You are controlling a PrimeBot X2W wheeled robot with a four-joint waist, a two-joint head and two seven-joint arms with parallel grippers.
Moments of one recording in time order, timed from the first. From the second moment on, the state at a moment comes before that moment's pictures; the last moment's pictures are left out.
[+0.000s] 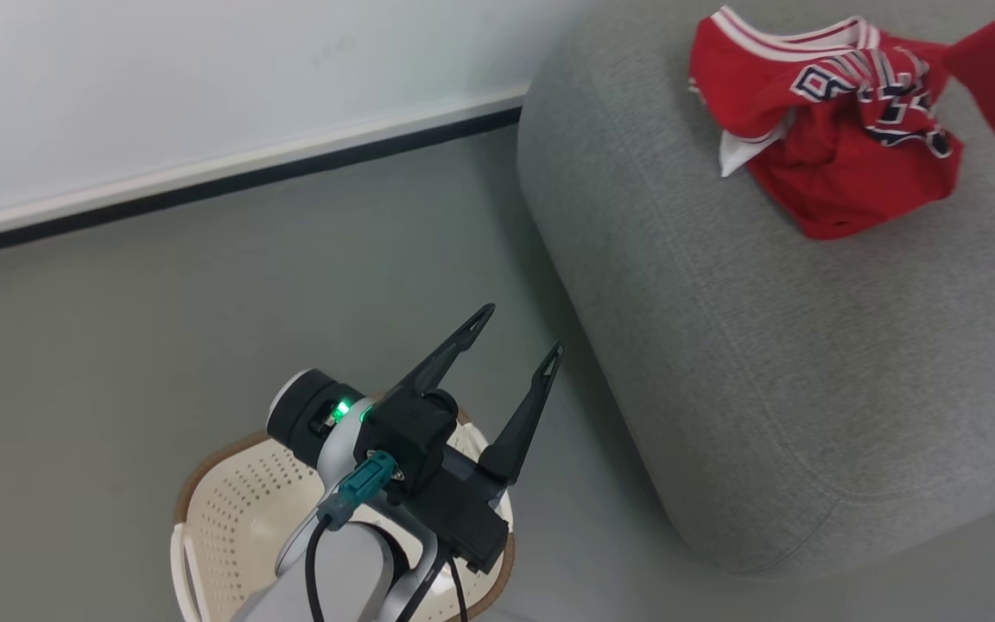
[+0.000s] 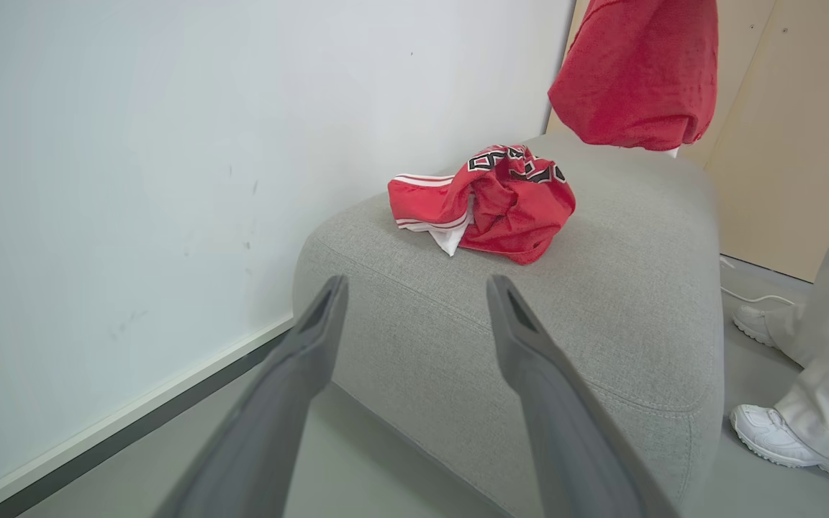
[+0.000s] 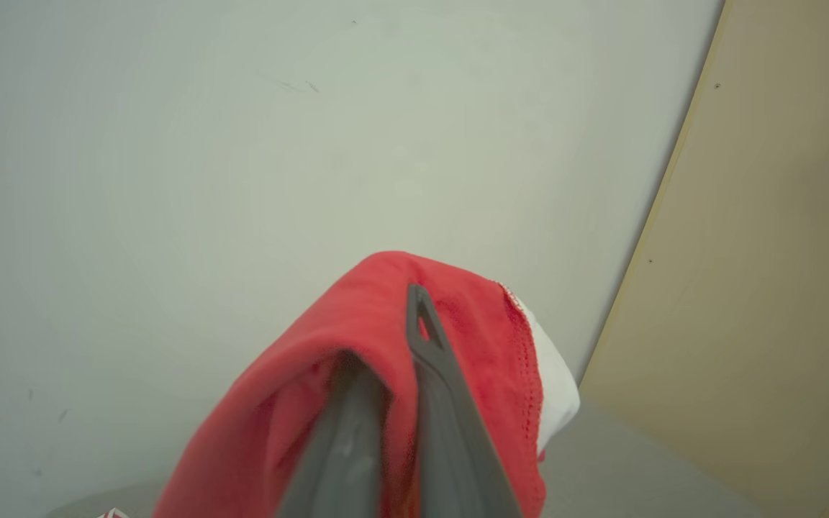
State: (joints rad) left arm -0.41 0.13 -0.60 0.11 -0.30 -0.02 -0.07; right arm -1.10 -0.64 0.31 0.71 0.45 -0.04 -0.20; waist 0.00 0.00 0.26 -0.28
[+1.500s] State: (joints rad) left arm -0.55 0.13 -0.57 0.10 -0.25 0.00 -0.09; right arm -1.18 -0.51 0.40 1.11 0.39 0.00 -0.23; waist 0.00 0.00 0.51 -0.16
